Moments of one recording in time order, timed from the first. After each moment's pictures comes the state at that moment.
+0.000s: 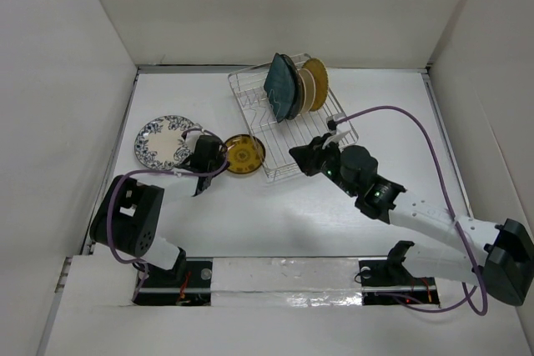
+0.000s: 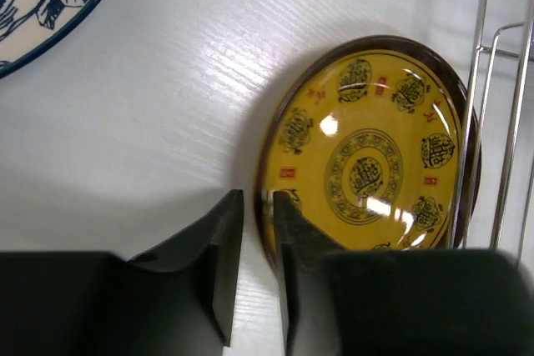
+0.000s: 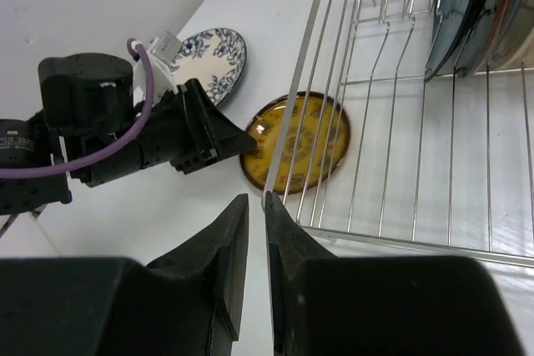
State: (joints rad) left arm -0.37 1.49 0.58 0.17 -0.27 -0.83; right arm 0.86 1.07 0.69 0.30 0.19 0.46
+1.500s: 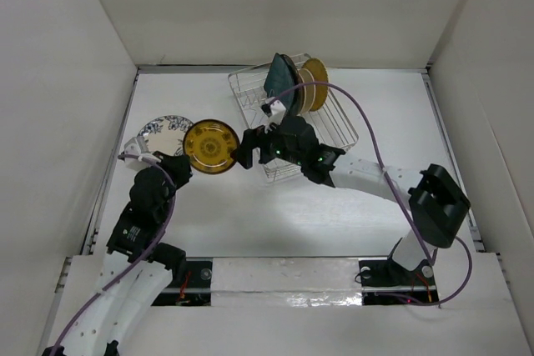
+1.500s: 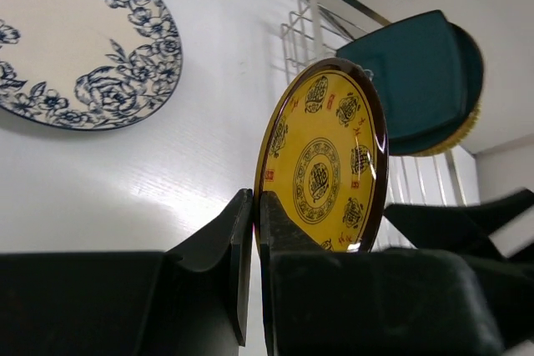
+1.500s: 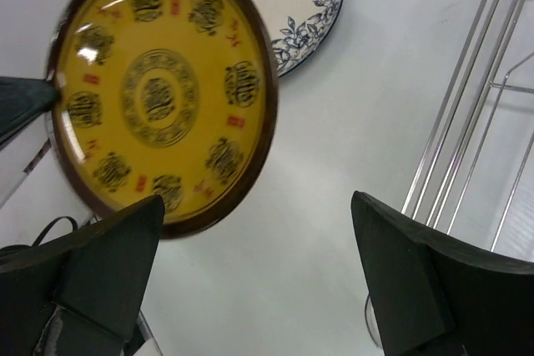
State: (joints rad) left arm -0.37 0.46 0.59 -0.42 -0.39 -0.79; right arm 0.89 1.60 1.12 0.23 -0.08 0.45
